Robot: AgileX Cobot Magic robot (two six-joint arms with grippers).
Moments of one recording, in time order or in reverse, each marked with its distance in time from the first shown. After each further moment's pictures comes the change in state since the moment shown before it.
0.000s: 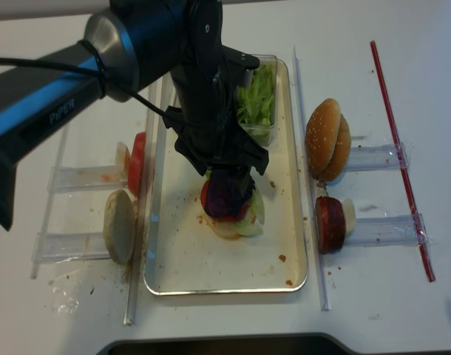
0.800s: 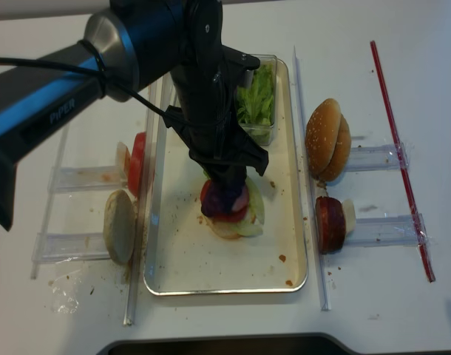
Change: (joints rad) left arm 0.000 0.000 0.000 0.000 0.000 0.012; right arm 0.000 0.000 0.000 0.000 0.000 -0.003
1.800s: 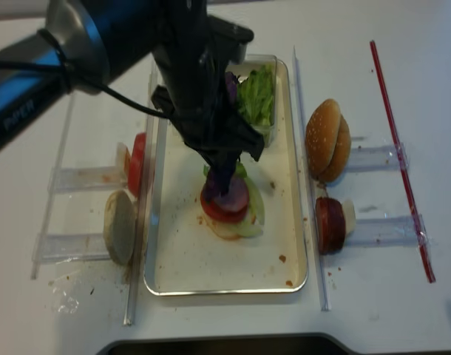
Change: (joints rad) left arm 0.001 -0.080 0.000 0.038 0.007 -0.024; right arm 0.000 0.000 0.000 0.000 0.000 0.002
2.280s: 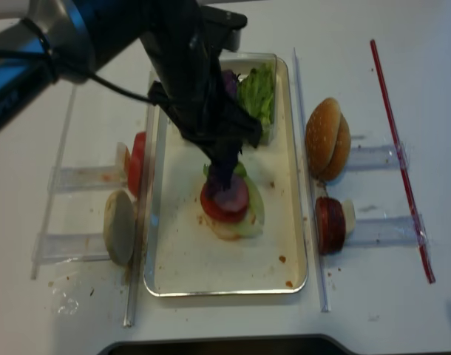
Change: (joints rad) left arm 0.018 -0.025 -0.004 -0.065 0.004 0.027; right arm 0.000 0.000 0.000 0.000 0.000 0.000
